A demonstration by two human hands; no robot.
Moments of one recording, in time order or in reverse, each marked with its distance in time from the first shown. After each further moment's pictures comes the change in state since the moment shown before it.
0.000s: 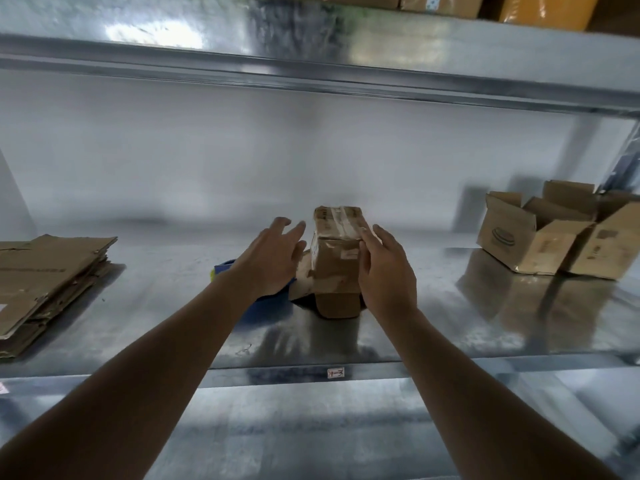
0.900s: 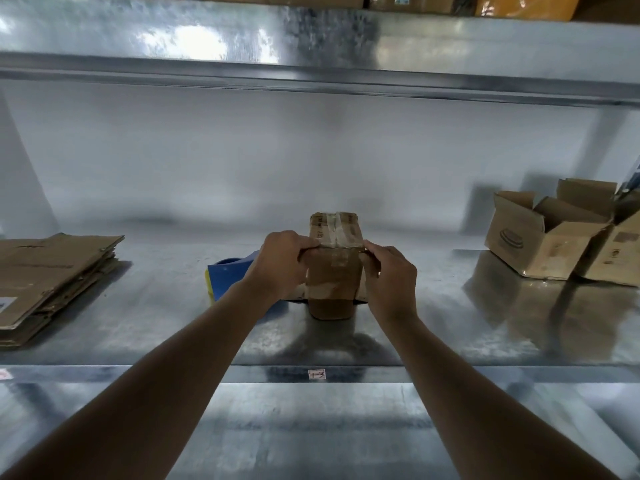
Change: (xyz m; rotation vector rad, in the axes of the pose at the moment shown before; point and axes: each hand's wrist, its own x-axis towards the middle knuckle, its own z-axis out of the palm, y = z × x) left_hand 0.011 0.041 0.018 -0.074 0.173 -0.038; right_hand 0.002 0.041 0.004 0.315 0.060 0.023
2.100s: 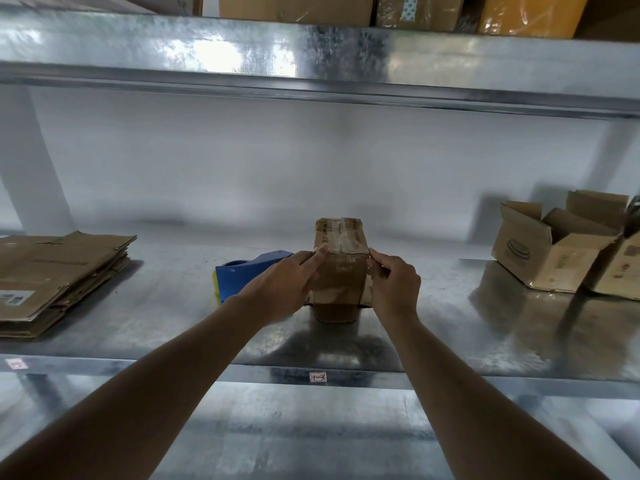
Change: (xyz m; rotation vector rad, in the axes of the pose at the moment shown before) left_hand -0.025 -0.007 0.005 0.078 -0.243 0.148; right_hand 0.004 -0.004 -0.002 0.094 -0.007 0.204
